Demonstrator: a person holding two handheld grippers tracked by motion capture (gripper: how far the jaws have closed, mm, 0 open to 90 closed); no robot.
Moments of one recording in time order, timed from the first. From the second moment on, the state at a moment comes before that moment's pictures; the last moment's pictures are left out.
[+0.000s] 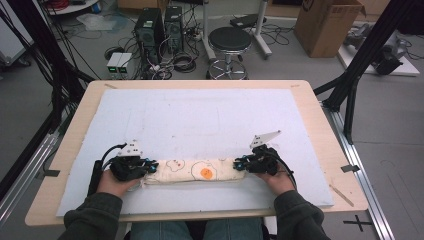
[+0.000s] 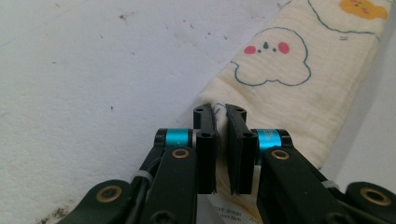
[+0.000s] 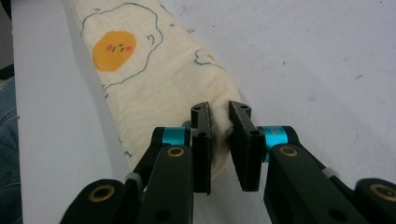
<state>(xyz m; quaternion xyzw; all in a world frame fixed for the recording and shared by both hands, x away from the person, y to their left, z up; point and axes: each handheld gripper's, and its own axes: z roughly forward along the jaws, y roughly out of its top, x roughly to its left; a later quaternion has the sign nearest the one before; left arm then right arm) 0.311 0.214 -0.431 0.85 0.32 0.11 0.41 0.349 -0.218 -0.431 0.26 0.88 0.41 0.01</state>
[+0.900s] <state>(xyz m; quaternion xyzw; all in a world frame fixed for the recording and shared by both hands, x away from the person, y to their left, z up) 0.357 0.203 -0.412 0.83 0.35 0.14 0.42 0.398 -0.223 -0.403 0.27 0.88 0.39 0.04</state>
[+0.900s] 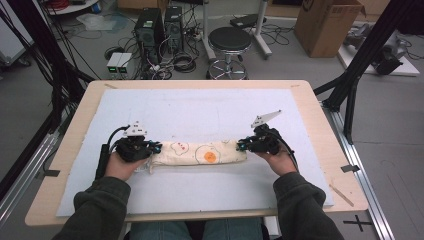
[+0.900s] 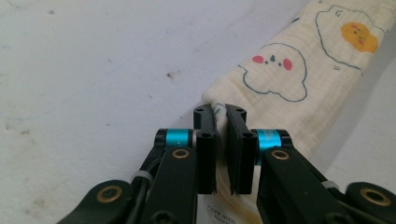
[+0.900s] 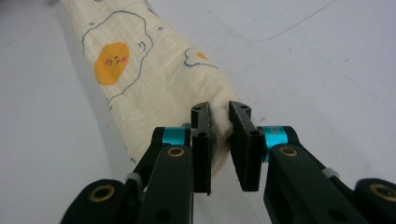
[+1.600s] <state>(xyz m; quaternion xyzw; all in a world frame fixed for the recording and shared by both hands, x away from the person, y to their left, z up) 0.405 0.197 -0.422 0.81 0.40 0.15 0.41 0.437 -0.226 -0.415 0.31 0.86 0.39 0.06</state>
